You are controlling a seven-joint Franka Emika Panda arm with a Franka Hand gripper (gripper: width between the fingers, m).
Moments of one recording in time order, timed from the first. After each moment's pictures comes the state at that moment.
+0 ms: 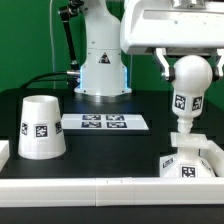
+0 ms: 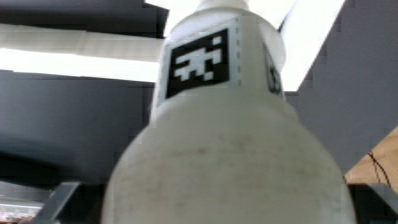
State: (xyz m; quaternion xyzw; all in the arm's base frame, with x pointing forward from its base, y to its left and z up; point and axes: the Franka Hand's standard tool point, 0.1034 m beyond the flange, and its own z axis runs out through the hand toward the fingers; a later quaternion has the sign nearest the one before) arm 0.589 0.087 0.153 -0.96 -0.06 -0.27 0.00
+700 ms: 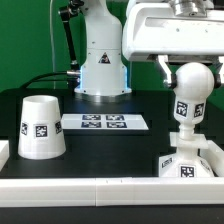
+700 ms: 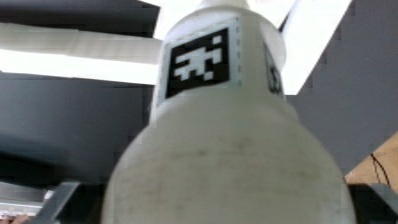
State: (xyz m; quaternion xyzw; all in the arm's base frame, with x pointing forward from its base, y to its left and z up) arm 0.591 0.093 0.144 -0.96 -0.06 -0.28 0.00
